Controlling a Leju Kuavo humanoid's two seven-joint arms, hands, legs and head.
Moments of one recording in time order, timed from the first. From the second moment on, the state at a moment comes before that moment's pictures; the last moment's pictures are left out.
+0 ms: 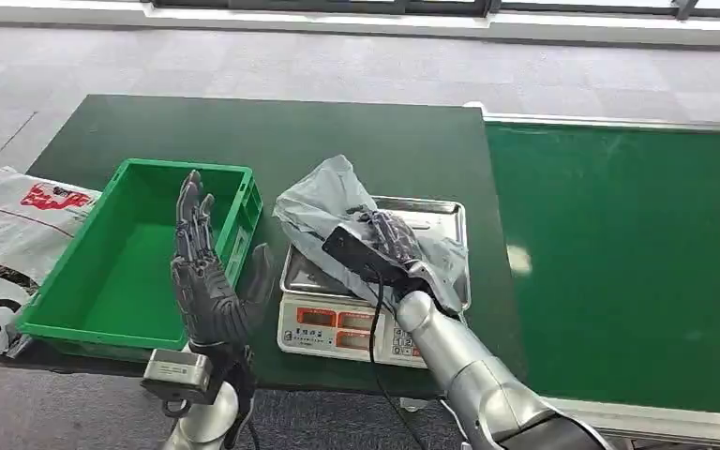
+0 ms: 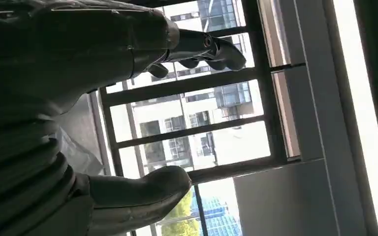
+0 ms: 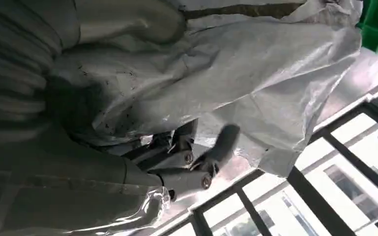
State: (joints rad) left arm -0.08 -0.22 -0.35 -1.63 -0.24 0.43 -0.69; right arm -0.68 0.31 0.26 -0.48 0.72 -0.10 -0.37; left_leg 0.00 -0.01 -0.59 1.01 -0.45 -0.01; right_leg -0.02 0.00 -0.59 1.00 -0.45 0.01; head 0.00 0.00
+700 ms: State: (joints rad) left arm -0.07 -0.22 -0.35 -1.63 -0.25 0.43 -0.69; right arm -0.61 0.29 0.25 -0.64 0.72 -0.32 -0.48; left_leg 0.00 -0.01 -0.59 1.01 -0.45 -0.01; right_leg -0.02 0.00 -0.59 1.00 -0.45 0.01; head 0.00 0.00
